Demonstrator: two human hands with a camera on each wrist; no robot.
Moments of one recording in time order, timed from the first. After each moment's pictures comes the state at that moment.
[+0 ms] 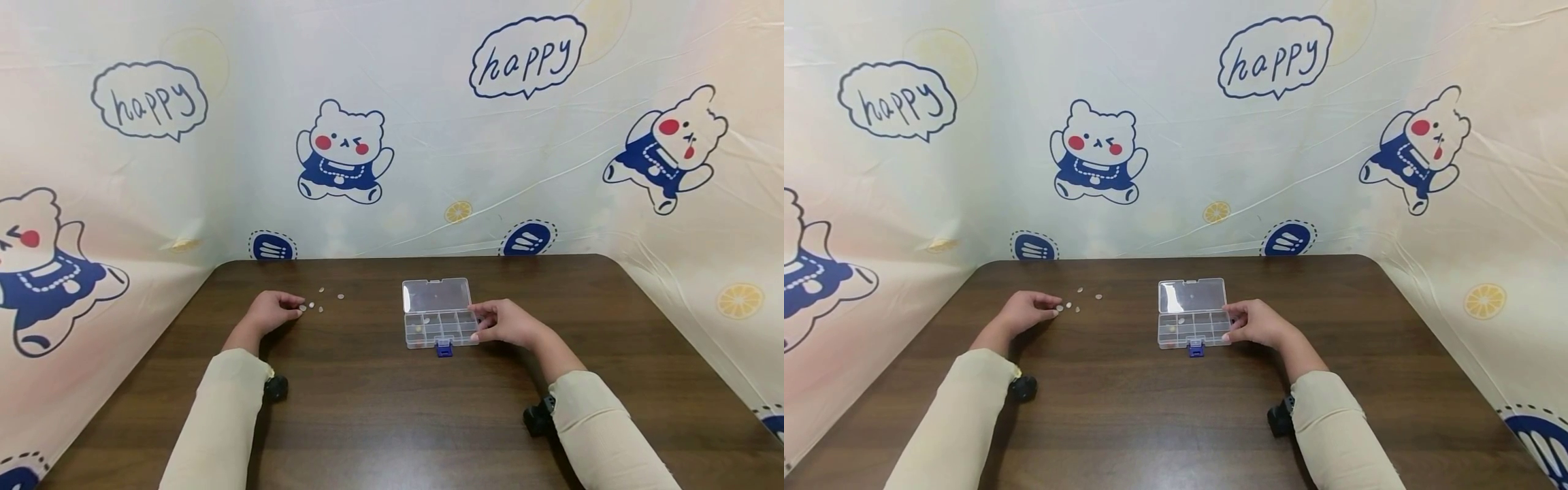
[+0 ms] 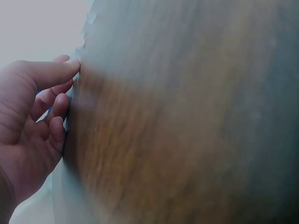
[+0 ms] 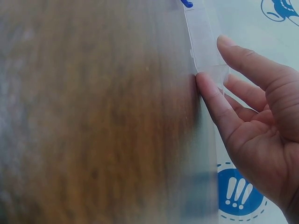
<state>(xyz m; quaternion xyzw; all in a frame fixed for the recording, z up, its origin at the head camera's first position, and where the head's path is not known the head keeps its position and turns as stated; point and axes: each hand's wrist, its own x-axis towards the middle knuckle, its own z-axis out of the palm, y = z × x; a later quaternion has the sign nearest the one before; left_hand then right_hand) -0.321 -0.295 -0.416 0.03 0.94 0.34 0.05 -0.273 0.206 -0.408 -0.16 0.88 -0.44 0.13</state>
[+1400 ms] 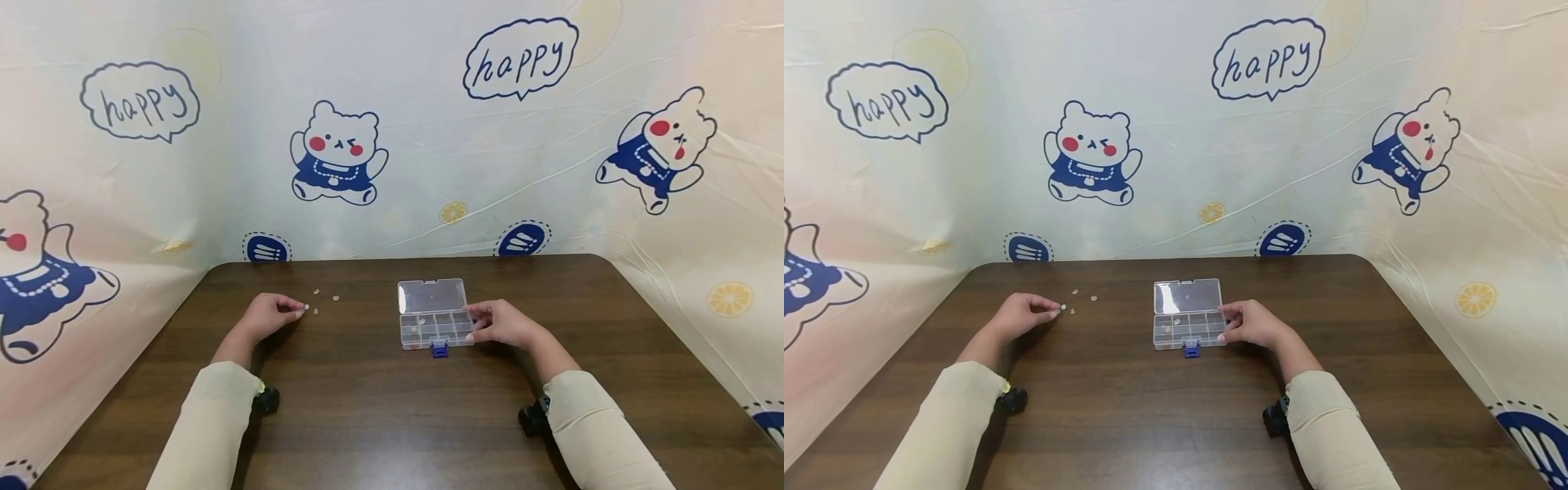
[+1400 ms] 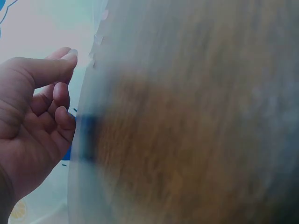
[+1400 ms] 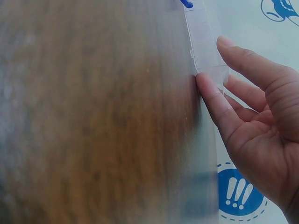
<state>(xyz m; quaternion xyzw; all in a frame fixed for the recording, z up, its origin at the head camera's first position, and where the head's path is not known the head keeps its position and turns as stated) -0.311 -0.283 -0.412 0.05 0.93 0.35 0.02 -0.273 0.207 -0.409 -0.15 0.88 -0.43 0.13</state>
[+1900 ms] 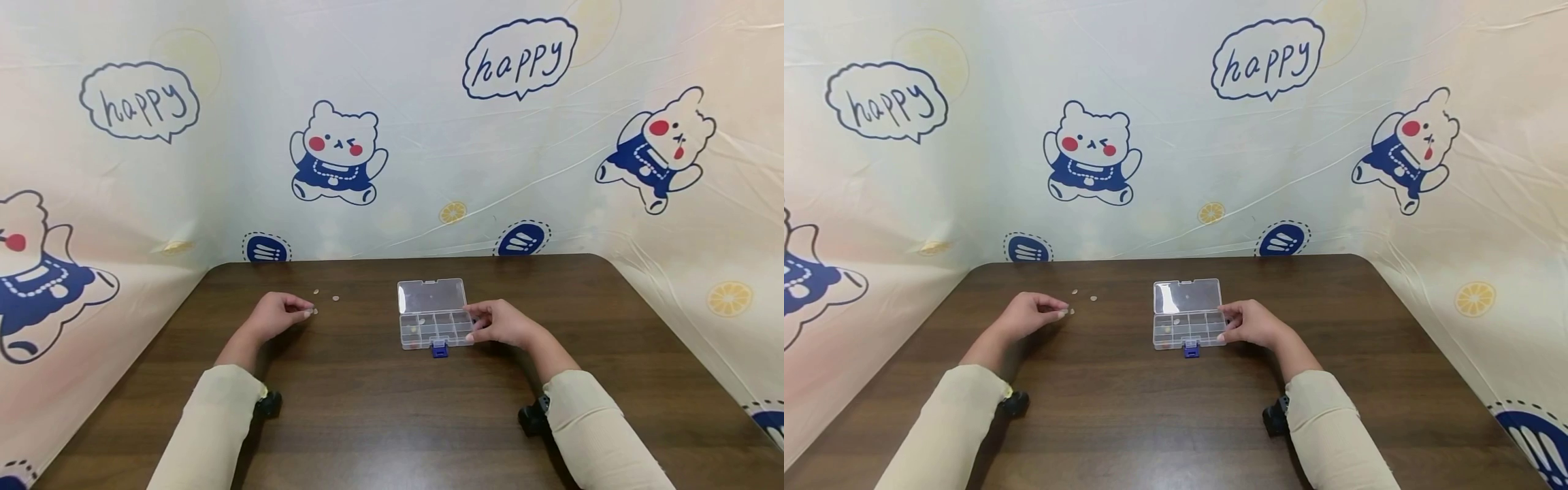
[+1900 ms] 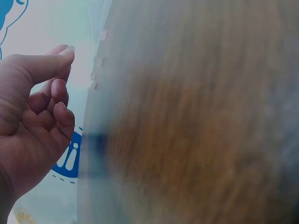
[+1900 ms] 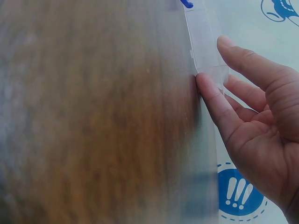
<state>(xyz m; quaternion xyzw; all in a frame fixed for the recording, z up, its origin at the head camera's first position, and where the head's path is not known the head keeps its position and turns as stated) -0.307 -0.268 -0.408 0.07 0.93 0.36 0.02 -0.274 0.207 -0.409 -0.15 0.88 -0.43 0.14</state>
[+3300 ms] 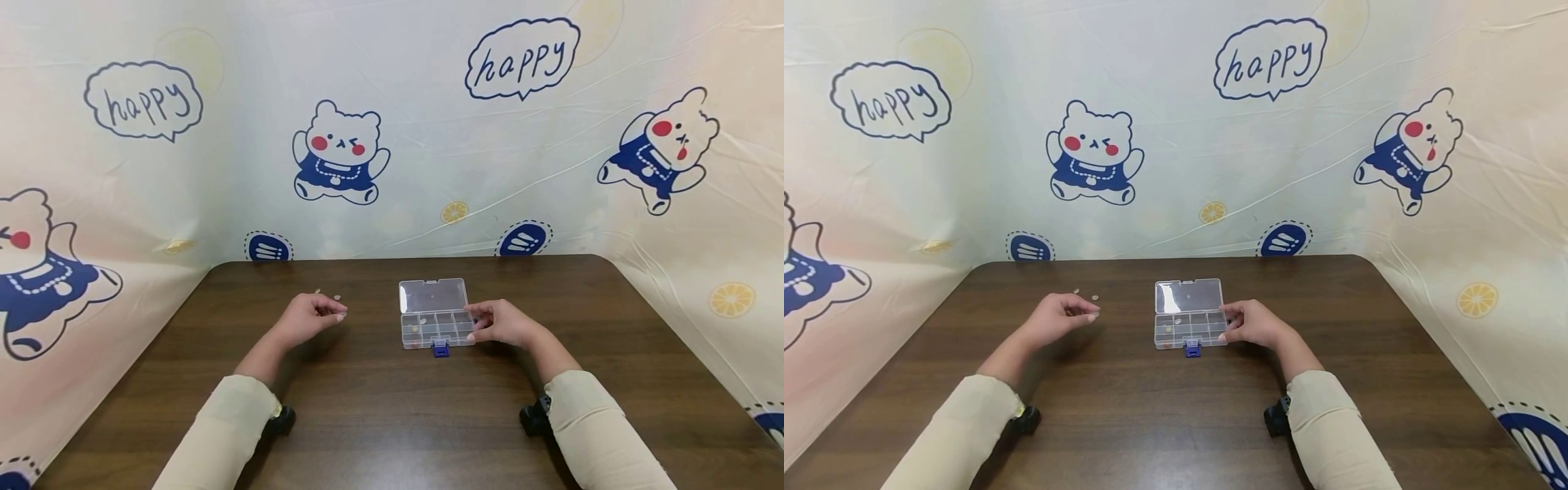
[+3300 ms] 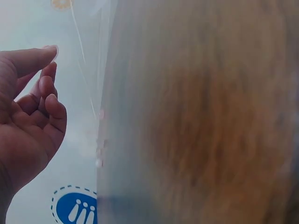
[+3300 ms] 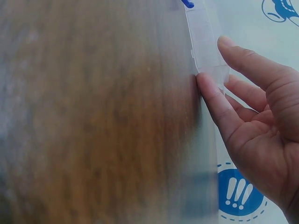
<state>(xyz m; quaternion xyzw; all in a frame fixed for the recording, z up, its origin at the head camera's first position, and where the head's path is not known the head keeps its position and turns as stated) -0.279 -0.209 -0.392 0.16 0.90 0.40 0.00 -0.273 0.206 -0.408 -0.15 0.88 -0.43 0.13</state>
